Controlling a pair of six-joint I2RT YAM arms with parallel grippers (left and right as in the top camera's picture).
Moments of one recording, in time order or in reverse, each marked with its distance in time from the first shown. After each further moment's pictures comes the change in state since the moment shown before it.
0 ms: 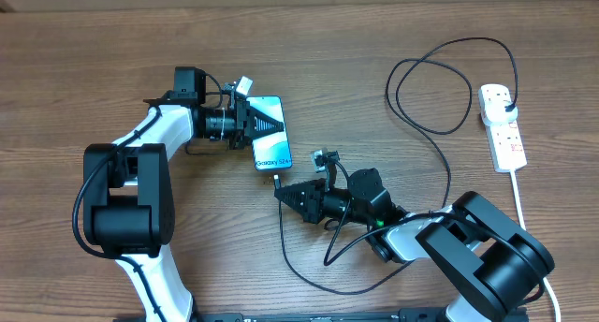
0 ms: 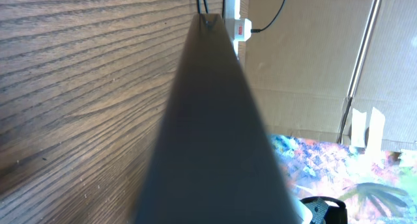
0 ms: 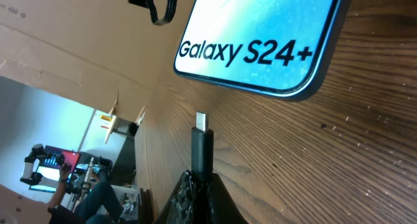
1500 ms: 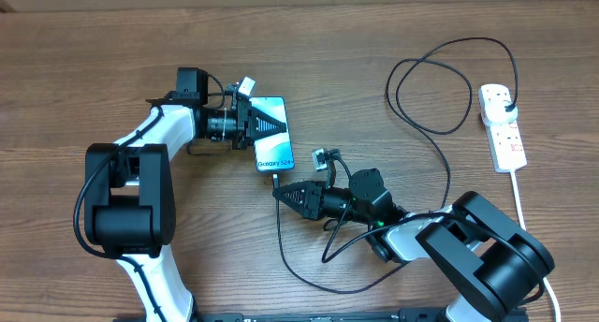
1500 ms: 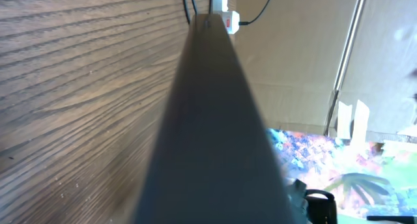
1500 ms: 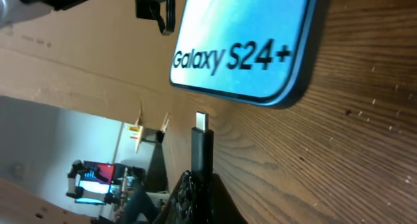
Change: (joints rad) left arm -0.008 0.000 0.000 -0.013 0.054 0.000; right arm 0.000 0.000 0.000 0.042 -0.026 0.197
